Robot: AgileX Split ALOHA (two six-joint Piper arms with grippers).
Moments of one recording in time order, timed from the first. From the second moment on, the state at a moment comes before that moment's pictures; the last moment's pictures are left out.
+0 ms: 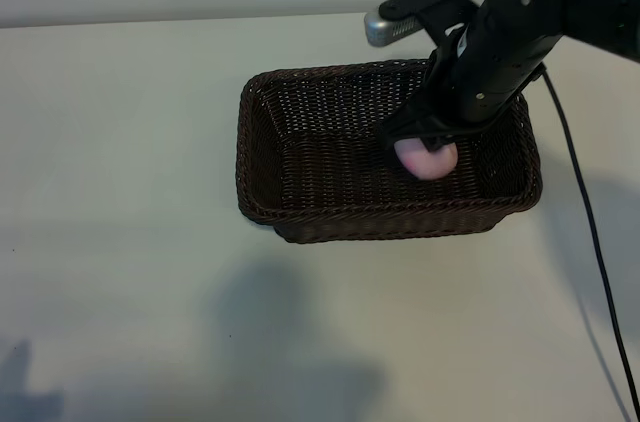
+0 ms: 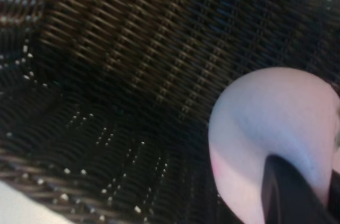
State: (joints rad) left arm 0.00 -0.01 -0.50 -0.05 1.08 -0.06; right arm 0.40 1.82 -1.35 0.09 0.85 0.00
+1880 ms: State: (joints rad) left arm 0.00 -0.01 -0.50 -0.05 1.08 -0.06; right arm 0.30 1.86 -1.51 0.01 0.94 0.05
